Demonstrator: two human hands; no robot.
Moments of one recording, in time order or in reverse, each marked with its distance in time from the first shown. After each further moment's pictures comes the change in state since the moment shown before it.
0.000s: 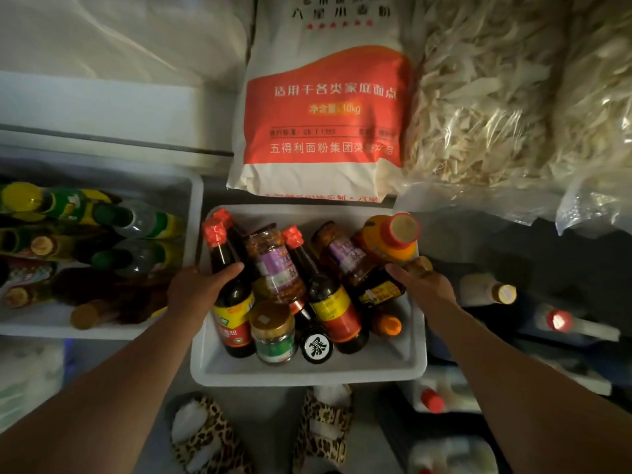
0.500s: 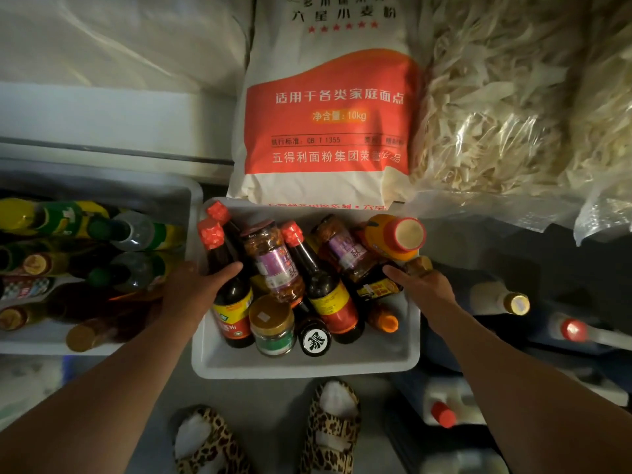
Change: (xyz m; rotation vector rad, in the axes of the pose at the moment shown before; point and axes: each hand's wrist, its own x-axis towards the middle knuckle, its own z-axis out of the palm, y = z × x) left_hand 0.016 0.015 -0.004 -0.108 -0.002 0.162; right_hand 0.018 -0.011 0.013 0.046 0.060 0.056
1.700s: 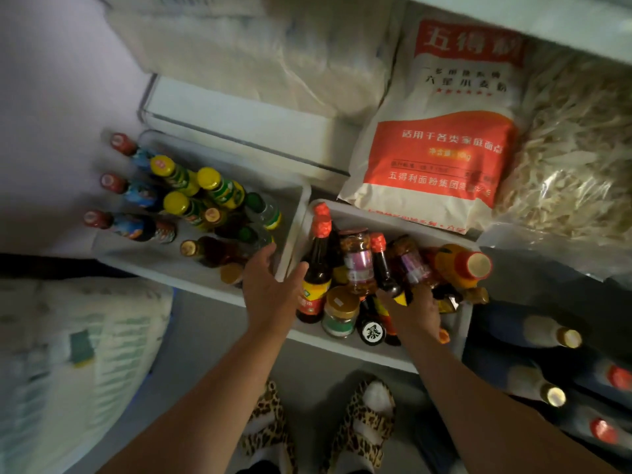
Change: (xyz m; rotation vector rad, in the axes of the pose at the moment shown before) left_hand -0.116 0.002 -0.069 -0.214 0.278 0.141; right_hand -0.138 -0.032 0.106 -0.126 0.072 -0.274
